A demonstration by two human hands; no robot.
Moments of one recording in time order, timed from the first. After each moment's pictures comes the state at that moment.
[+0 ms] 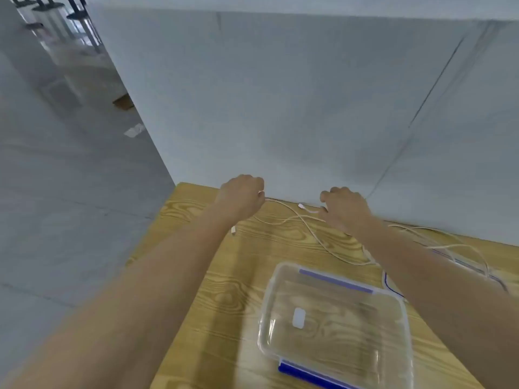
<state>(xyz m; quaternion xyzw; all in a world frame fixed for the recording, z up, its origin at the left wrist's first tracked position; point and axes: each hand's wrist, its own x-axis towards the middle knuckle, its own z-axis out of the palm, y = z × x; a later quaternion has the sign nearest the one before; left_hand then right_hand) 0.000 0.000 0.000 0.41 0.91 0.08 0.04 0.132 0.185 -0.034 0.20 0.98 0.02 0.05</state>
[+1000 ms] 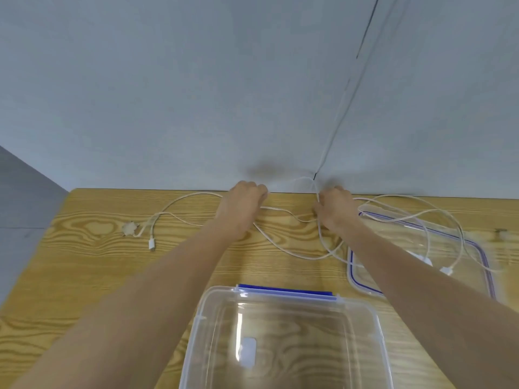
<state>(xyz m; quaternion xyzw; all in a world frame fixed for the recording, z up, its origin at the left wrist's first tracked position) 0.031 0.147 -0.126 0.50 0.85 0.13 0.11 0.169 0.295 -0.158 0.45 0.88 -0.18 -0.01</state>
